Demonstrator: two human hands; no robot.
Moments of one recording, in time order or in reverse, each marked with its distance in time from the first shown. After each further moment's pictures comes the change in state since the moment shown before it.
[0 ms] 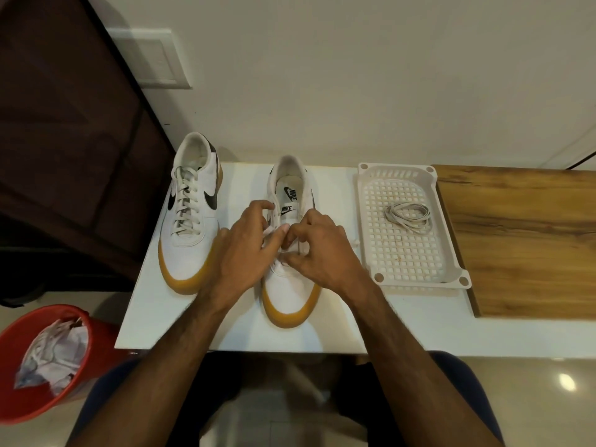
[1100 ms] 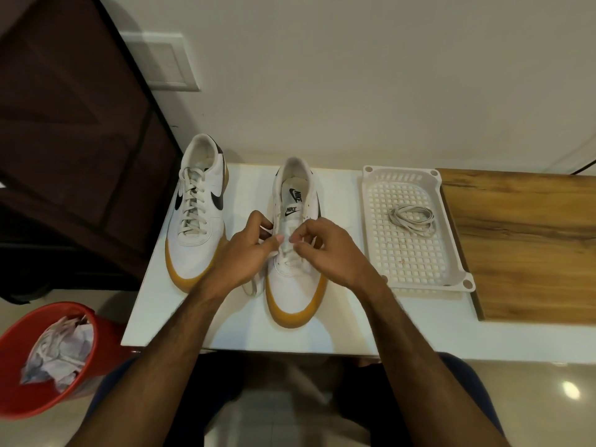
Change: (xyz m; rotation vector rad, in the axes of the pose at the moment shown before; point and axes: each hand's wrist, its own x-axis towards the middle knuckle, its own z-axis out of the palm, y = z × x) left_hand 0.004 -0.015 -0.008 -0.236 -0.301 -0.319; right_hand 0.000 0.007 -0.003 0.335 -0.071 0.153
